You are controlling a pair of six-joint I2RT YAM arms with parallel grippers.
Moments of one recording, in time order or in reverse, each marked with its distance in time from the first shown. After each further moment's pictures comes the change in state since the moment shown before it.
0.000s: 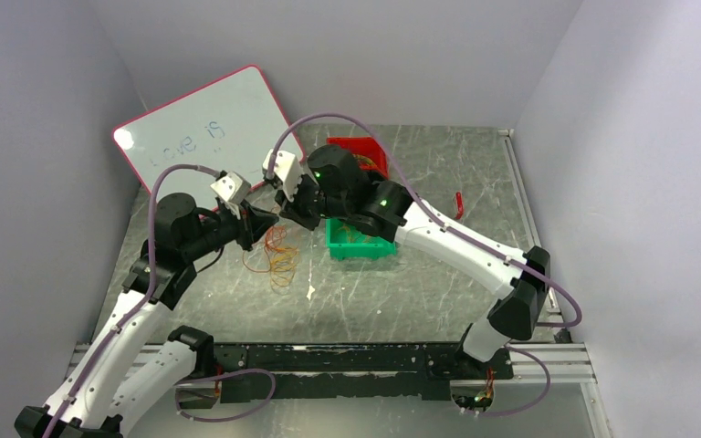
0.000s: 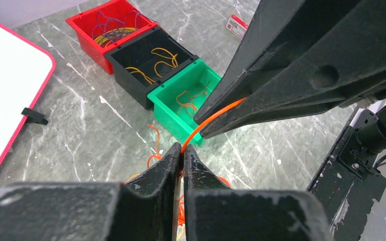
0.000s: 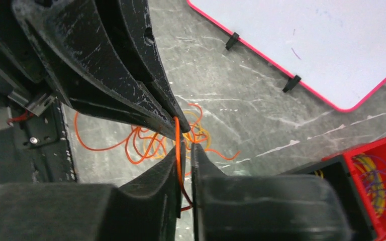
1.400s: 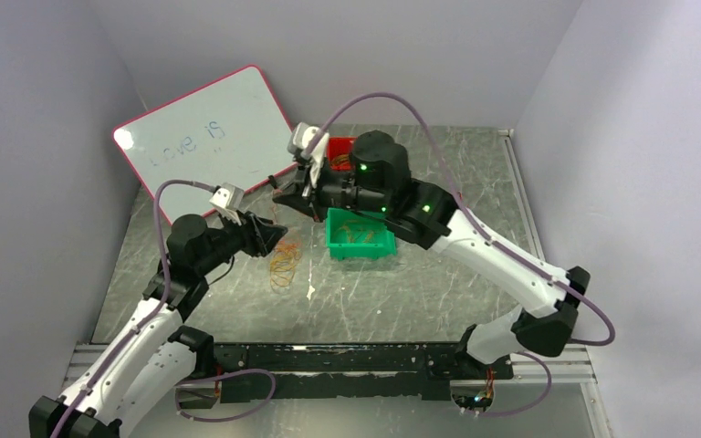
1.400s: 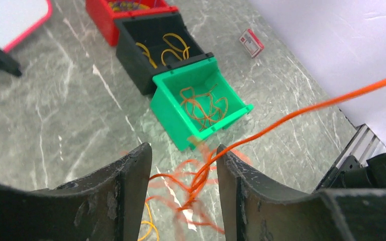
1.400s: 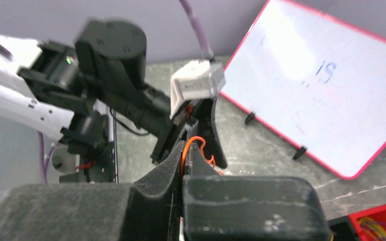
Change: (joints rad) left arm 0.000 -0.035 -0.257 0.280 -0.103 -0.264; right arm -0.001 -0.141 0.000 0.142 -0.167 0.113
